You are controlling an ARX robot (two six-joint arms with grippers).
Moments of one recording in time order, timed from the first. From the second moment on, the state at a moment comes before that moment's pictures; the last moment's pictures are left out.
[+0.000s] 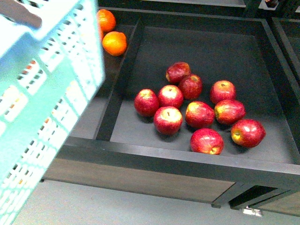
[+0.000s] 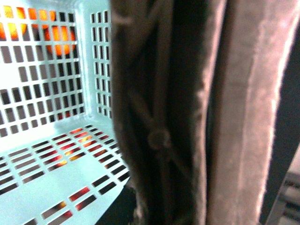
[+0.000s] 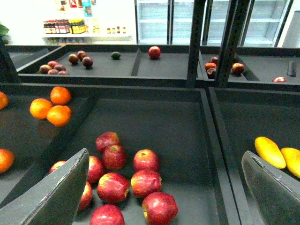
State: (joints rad) left arm 0.06 0.92 0.82 -0.46 0.32 -1.24; right arm 0.00 0.00 0.02 0.00 0.00 0.00
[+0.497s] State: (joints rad) left arm -0.54 1.55 1.32 -0.40 0.21 -0.96; right arm 0.00 0.00 0.02 0.00 0.00 0.00
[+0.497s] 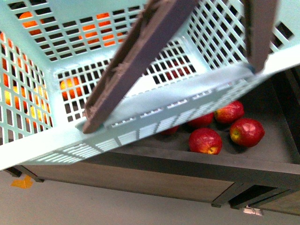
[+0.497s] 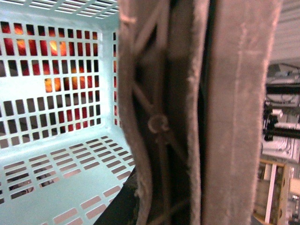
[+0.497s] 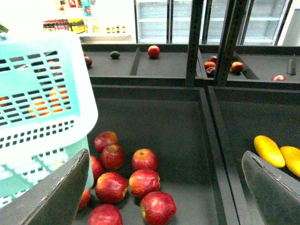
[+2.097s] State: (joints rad) left arm -0.69 1.60 1.36 -0.38 0.20 -0.92; right arm -0.79 1.11 0.42 0.34 -0.18 -0.02
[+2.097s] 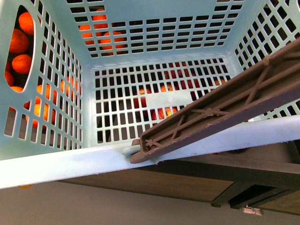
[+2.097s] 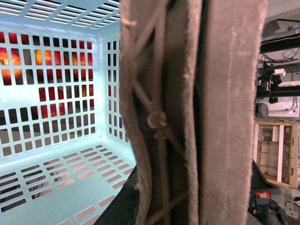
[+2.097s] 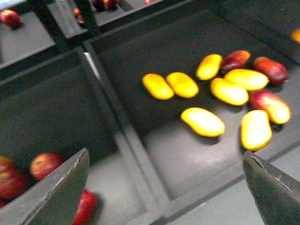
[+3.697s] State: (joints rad) left arm -0.69 1.60 1.36 -0.38 0.20 -0.92; right arm -0.76 2.84 2.02 -0.21 -0.24 -0.94
